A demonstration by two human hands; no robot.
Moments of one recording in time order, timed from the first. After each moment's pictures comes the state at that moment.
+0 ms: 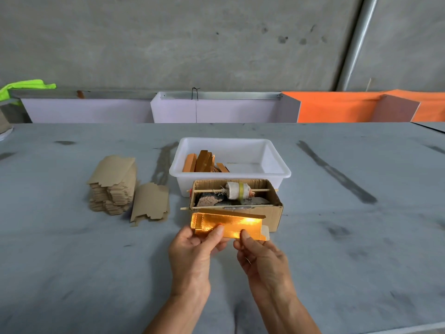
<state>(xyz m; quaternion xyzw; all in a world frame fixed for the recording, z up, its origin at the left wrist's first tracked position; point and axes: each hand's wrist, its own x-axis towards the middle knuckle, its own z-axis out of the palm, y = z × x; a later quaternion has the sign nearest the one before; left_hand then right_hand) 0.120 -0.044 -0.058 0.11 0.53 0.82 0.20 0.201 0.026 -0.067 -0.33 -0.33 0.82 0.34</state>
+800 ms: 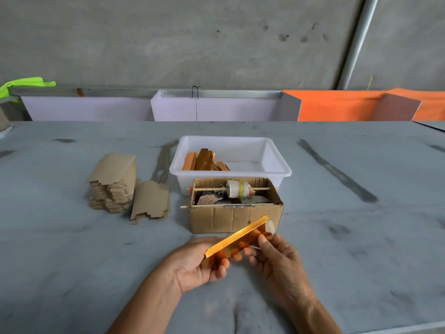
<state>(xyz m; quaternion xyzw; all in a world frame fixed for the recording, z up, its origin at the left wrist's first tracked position) 0.087 -0.050 -0.051 0.09 0.51 0.59 0.62 0.225 0.052 -0.082 -0.25 -0.39 0.83 0.31</state>
